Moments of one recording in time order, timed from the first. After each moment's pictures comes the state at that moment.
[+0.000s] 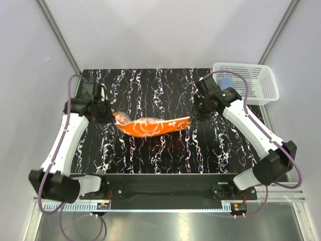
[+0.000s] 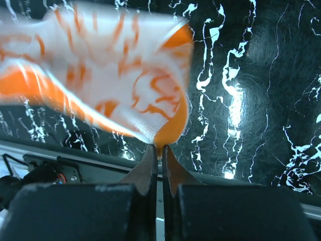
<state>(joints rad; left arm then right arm) -0.15 1.27 1.28 -1.09 0.09 -0.42 0.52 1.49 1.48 -1.02 -0.05 0.63</state>
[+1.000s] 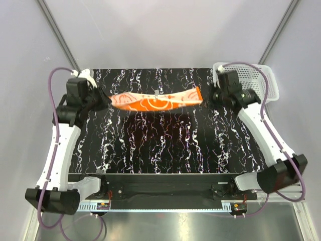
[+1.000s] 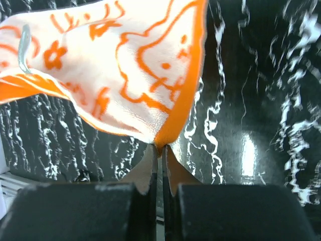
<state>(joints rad) -0.09 1.15 1.36 -0.80 0.12 -0.39 0.33 1.41 1.50 -0.86 -0.09 0.51</state>
